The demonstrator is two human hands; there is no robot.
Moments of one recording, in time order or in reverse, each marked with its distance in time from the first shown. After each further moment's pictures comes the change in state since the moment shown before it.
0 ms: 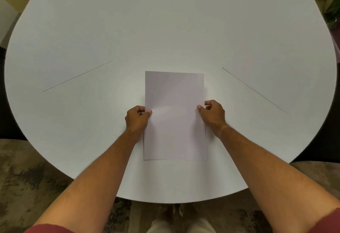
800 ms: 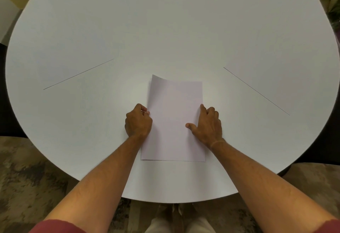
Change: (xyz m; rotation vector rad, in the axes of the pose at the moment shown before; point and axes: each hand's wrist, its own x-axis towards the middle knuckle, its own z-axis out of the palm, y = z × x) left_hand -0.013 0.003 0.007 0.449 0.181 0.150; right_hand -0.026 0.016 0.018 -0.704 -0.036 -0.271
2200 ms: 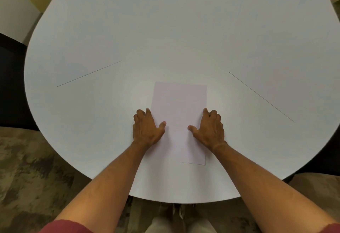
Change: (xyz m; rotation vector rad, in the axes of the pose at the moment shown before) left_hand -0.024 -0.008 0.004 0.350 -0.204 0.174; right_hand -0.001 0.004 -0.003 -0.021 -0.012 -0.041
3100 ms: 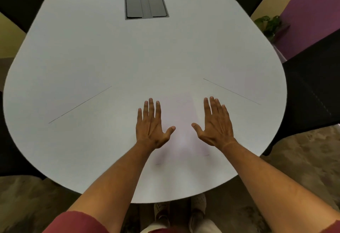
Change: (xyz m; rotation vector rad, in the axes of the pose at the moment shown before) left_hand -0.006 -0.005 -0.058 0.385 0.083 0.594; right_hand -0.076 -0.024 -0.045 -0.216 0.327 -0.014
